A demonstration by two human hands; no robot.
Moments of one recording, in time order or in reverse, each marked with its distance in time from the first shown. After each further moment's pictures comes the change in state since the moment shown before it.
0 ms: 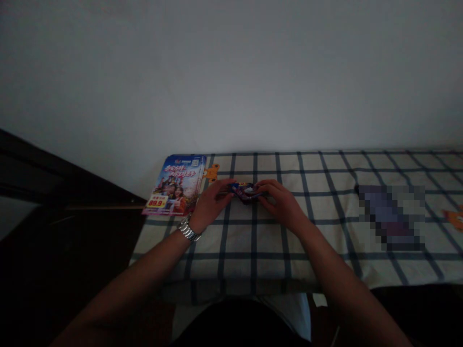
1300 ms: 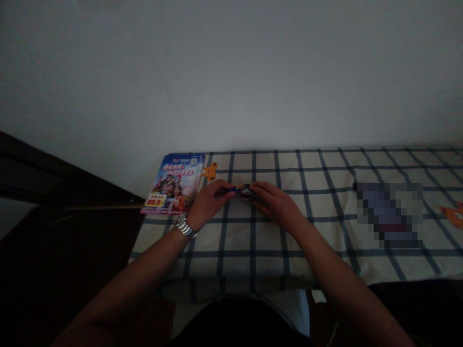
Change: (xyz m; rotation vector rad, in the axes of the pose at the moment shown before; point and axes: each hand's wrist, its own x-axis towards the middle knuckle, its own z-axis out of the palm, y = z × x) left_hand 0.003 -0.004 -0.001 0.051 -0.030 -0.063; right_hand -0.010 0.005 0.009 -0.196 -0.118 -0.063
